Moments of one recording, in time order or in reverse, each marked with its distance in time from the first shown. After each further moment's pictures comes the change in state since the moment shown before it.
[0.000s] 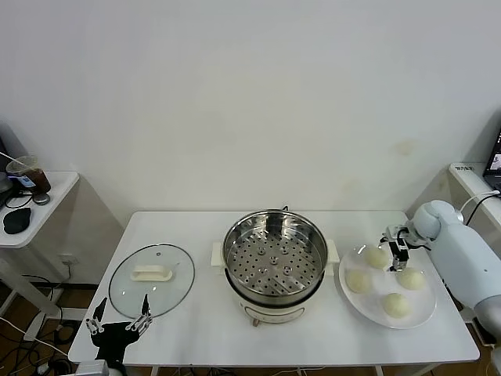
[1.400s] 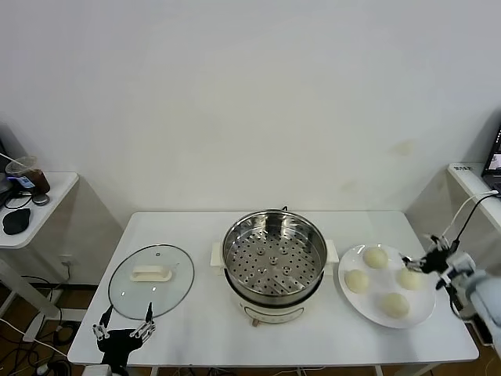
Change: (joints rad) left arm 0.001 0.038 0.004 0.085 -0.032 -0.048 0.007; right arm -0.583 -0.208 0.527 0.586 0.480 -0.326 0.422
